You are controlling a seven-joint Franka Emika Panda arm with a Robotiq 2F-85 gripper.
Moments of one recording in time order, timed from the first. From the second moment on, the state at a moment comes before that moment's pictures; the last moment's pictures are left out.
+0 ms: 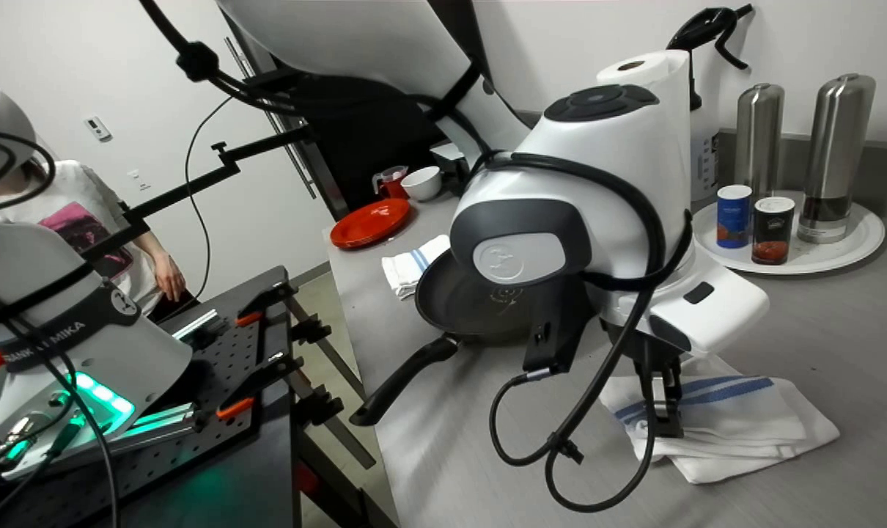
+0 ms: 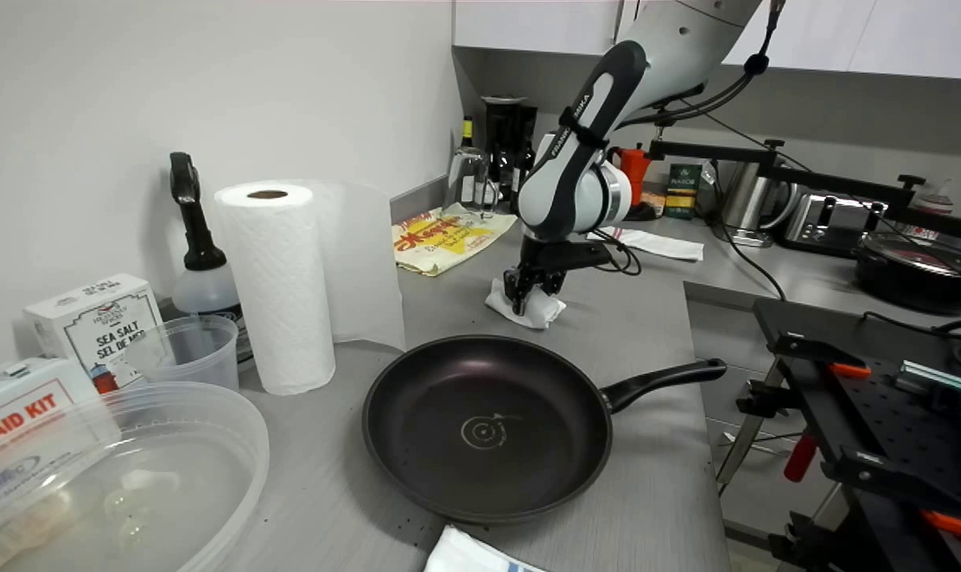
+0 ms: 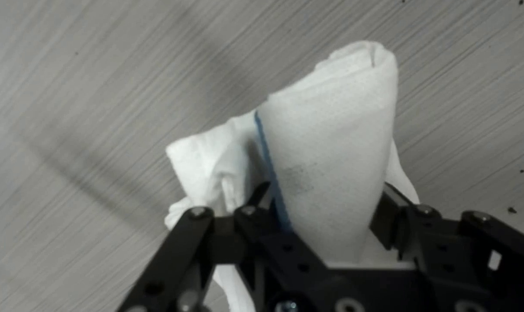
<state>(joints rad) -0.43 1.03 -0.09 -1.72 0.19 2.86 0.08</state>
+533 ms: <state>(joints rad) -0.43 1.04 -0.08 -1.70 0.19 2.85 0.08</state>
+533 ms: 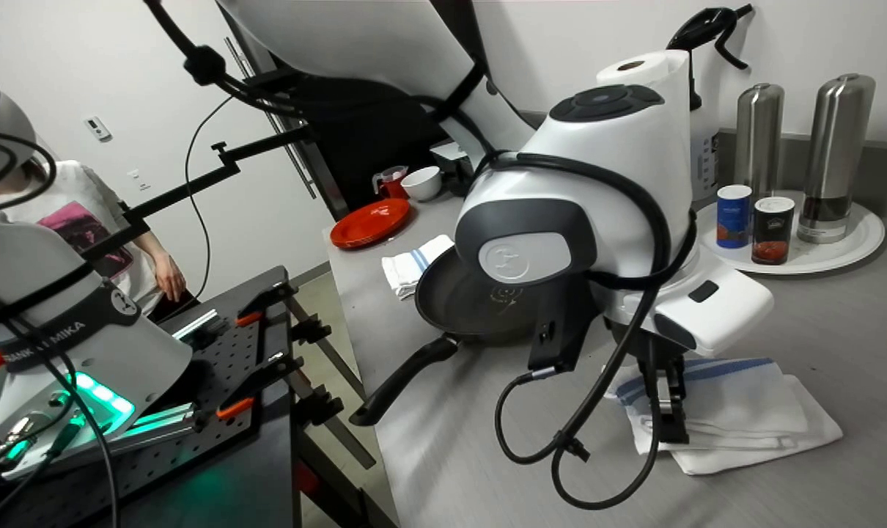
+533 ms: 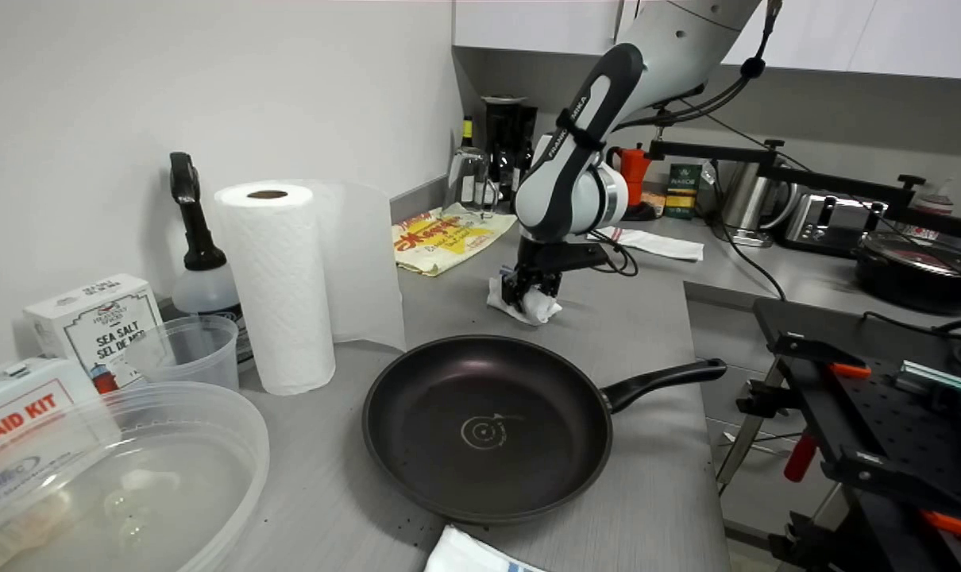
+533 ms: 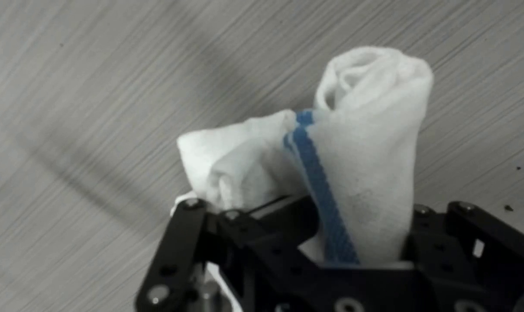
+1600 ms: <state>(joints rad) -0.43 1.05 -0.07 -1.69 0.19 2.85 0.08</state>
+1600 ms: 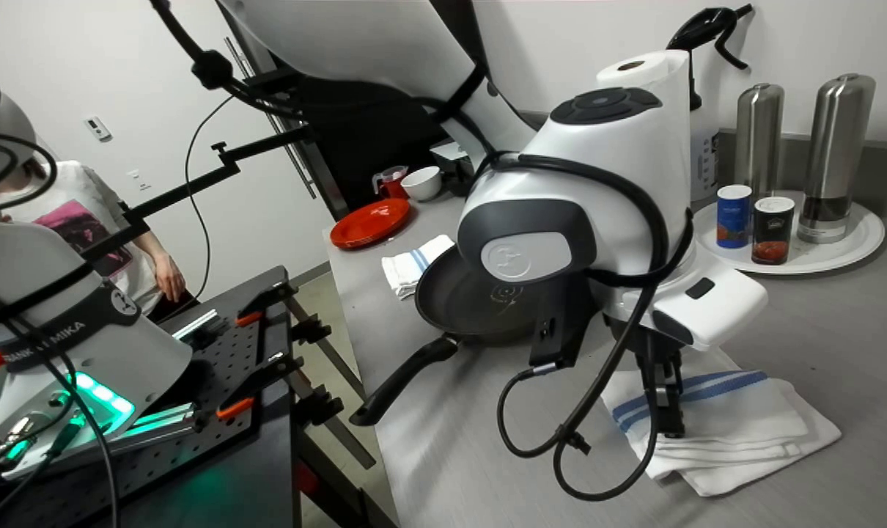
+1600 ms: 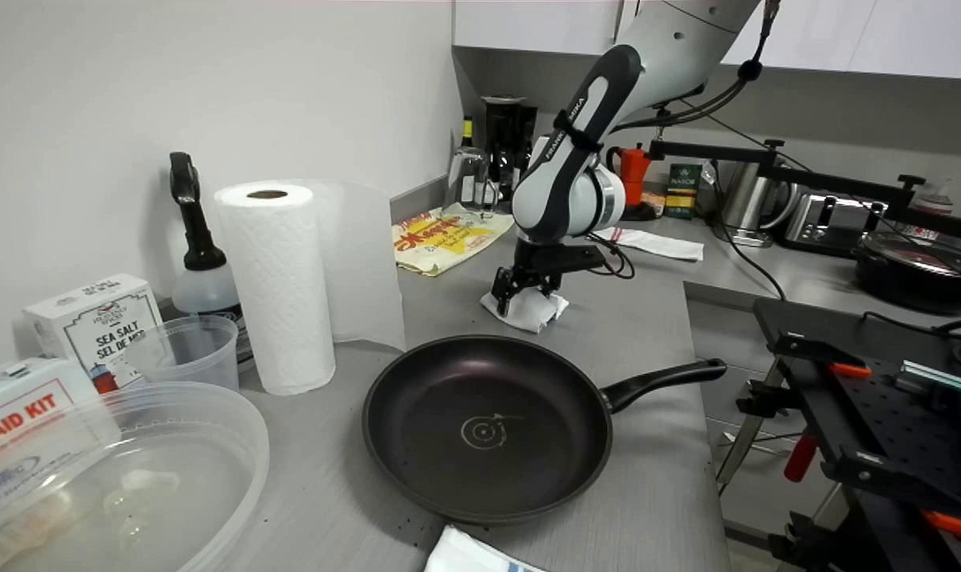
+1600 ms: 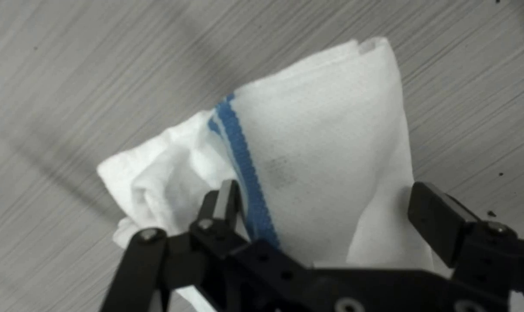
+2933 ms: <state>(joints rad) -0.43 1.02 -0.09 -1.70 0.19 2.85 0.08</state>
